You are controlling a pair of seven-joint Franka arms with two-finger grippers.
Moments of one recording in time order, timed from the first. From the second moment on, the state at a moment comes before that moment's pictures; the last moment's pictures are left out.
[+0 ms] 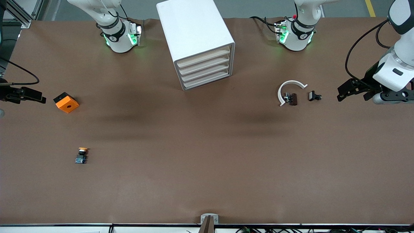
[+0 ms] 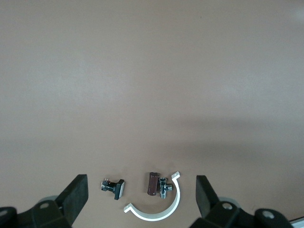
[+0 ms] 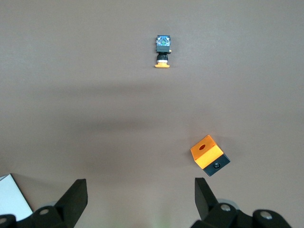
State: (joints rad) left arm 0.11 -0.06 -0.17 -1.81 -0.05 1.84 -0.08; right arm -0.10 0.13 -0.06 -1.55 0.02 1.56 -0.15
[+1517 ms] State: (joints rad) left arm -0.01 -0.06 -0.03 -1.74 -0.05 1.75 -0.08; right arm -0.09 0.06 -0.06 -1.43 0.02 1.42 -0.15
